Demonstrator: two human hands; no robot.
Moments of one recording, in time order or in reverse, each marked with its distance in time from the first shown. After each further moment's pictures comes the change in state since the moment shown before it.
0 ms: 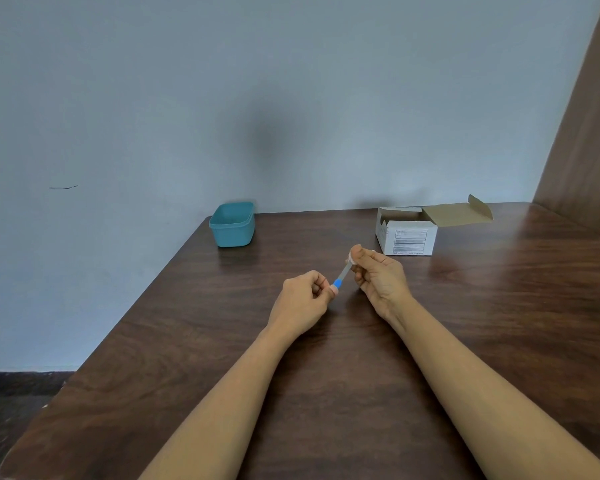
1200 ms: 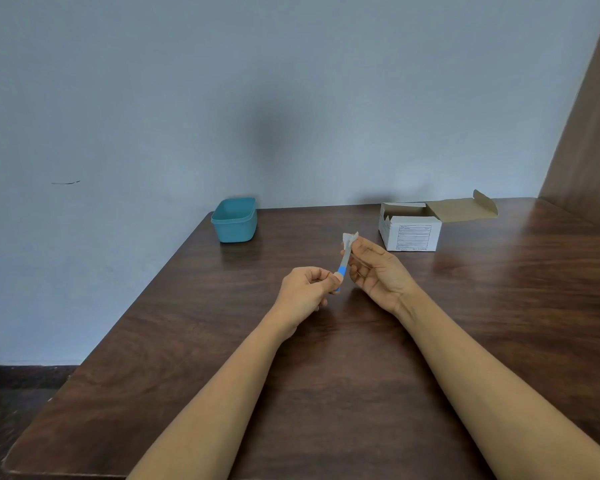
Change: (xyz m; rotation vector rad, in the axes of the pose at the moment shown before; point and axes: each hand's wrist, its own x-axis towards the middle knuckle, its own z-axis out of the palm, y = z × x) left_hand -0.003 0.009 -0.006 -0.449 -0.078 -0.210; right_hand -0.004 -0.009 -0.001 0.115 -0.216 0.129
